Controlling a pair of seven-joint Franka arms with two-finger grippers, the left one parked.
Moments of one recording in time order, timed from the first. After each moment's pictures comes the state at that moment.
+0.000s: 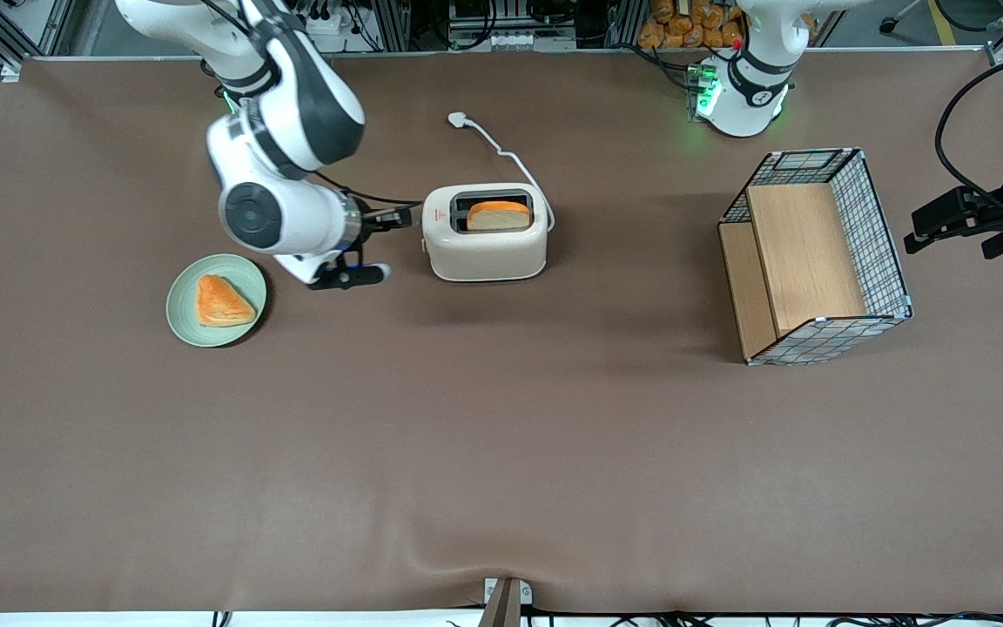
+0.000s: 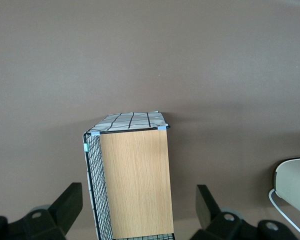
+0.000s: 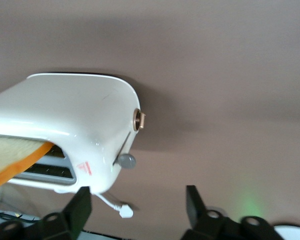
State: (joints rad) arm 0.52 0.21 -0.06 -1.86 0.37 1.70 0.29
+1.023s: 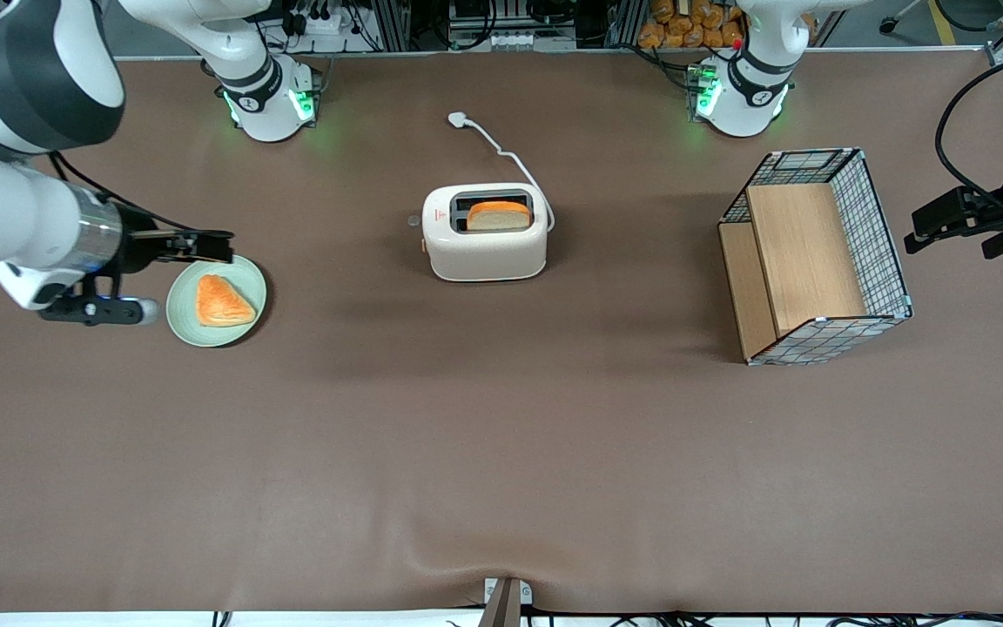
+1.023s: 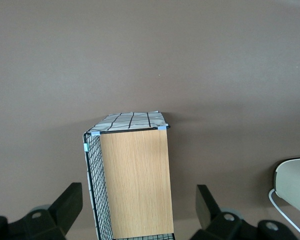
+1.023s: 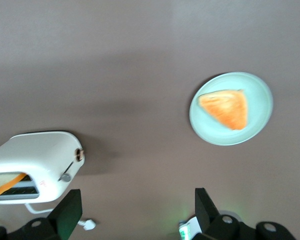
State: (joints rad) arm 0.08 0.23 0.08 -1.42 0.11 1.38 0.23
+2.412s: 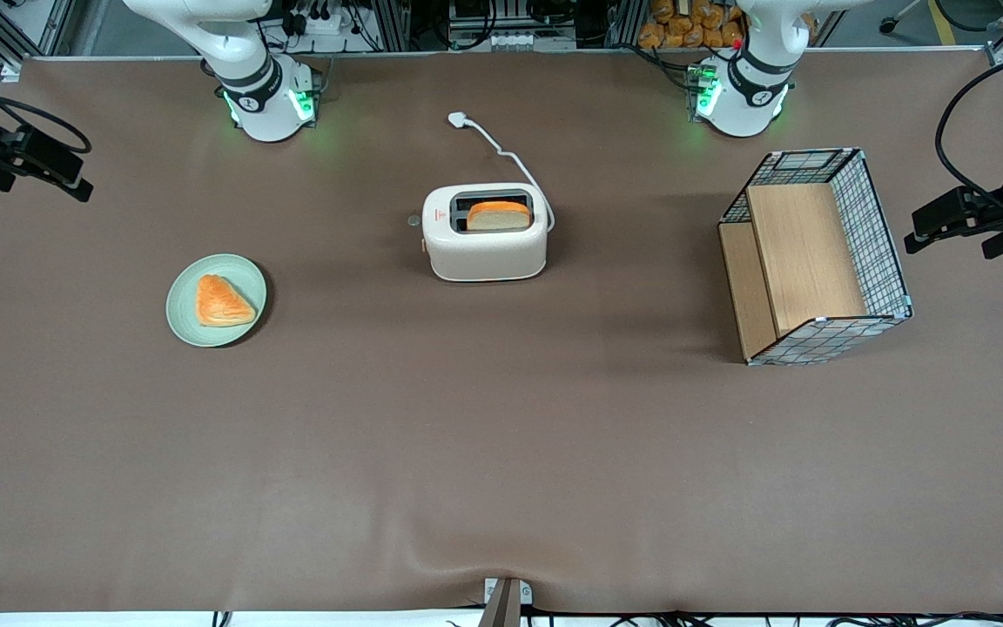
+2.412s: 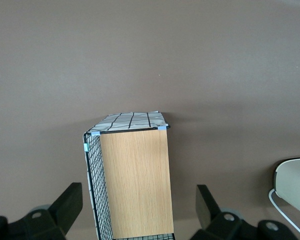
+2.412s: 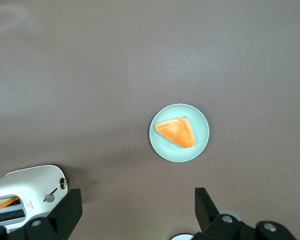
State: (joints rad) arm -0.03 -0.03 0.07 -1.44 0.03 1.39 0.20
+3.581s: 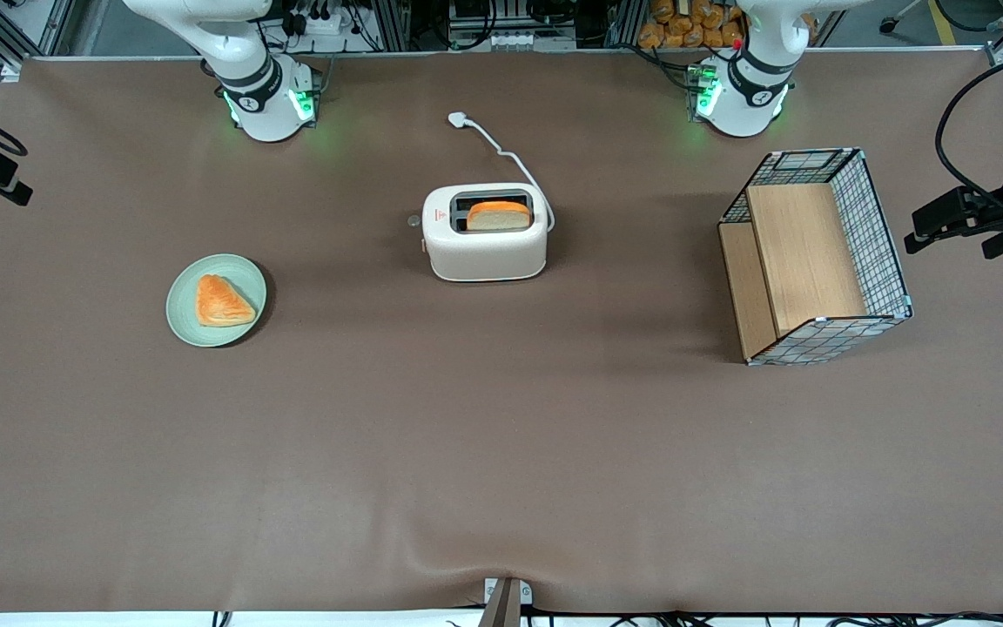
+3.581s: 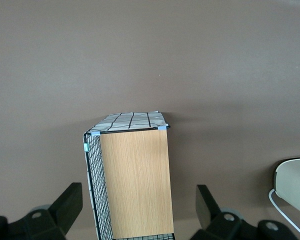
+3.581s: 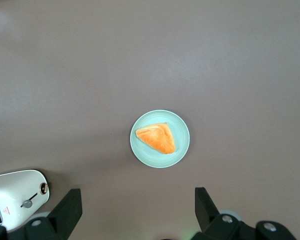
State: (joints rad) arm -0.03 -0.03 -0.05 -1.45 0.03 1.41 0.08
